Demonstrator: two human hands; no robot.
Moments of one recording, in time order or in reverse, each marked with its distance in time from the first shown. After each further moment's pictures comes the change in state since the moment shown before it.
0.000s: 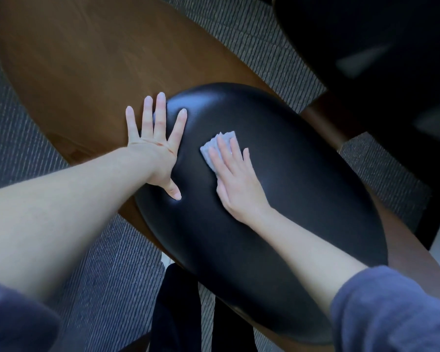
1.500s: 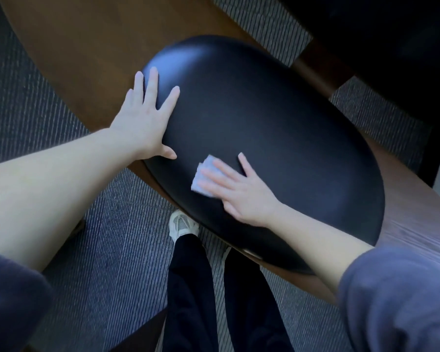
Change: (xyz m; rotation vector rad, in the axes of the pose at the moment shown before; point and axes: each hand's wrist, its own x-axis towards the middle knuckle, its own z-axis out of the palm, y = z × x) left_hand -0.047 -0.002 0.049 0.026 0.435 0.151; right_hand -0.104 -0.020 0.021 -0.349 -0.154 -0.303
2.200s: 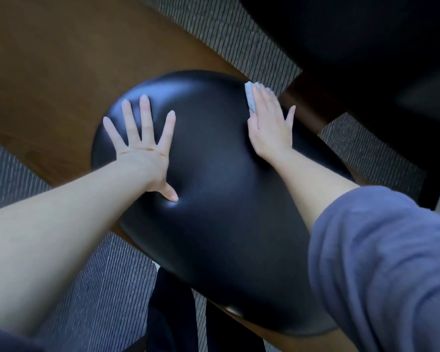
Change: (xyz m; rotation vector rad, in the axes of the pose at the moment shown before) left_hand 0.060 0.048 -0.037 -0.124 -0.399 -0.251; right_hand 0.087 0.195 -0.034 0.339 0.115 0.833
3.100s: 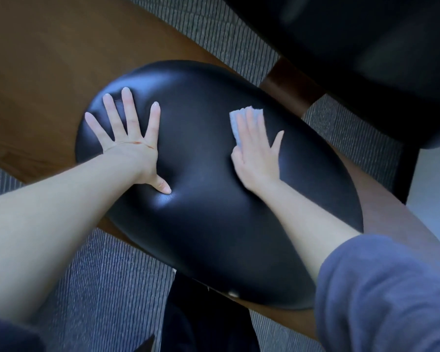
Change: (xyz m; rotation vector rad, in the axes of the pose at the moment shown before) left_hand 0.007 -0.003 0.011 -0.011 0.068 0.052; right_hand -0.087 -0.005 0.022 -0.142 -0.019 0.028
